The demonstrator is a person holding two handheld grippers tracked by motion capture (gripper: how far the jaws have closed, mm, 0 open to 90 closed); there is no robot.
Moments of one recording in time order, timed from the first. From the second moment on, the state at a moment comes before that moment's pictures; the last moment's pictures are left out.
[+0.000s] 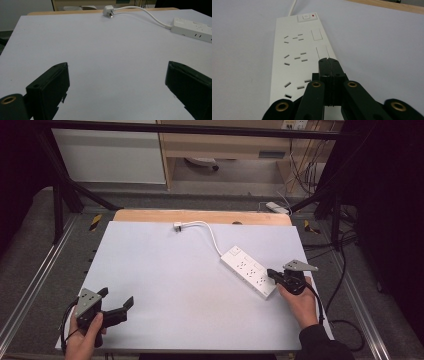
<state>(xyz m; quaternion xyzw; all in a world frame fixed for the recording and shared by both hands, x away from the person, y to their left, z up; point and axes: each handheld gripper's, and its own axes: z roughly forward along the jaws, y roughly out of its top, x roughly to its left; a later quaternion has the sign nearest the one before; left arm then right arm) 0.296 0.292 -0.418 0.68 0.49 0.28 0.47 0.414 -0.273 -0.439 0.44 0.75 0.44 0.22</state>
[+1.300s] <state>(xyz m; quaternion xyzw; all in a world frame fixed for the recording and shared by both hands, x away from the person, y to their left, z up) 0.297 0.291 -0.419 0.68 0.49 0.28 0.47 0.409 -0.261 -0.432 0.43 0.74 0.48 0.20</state>
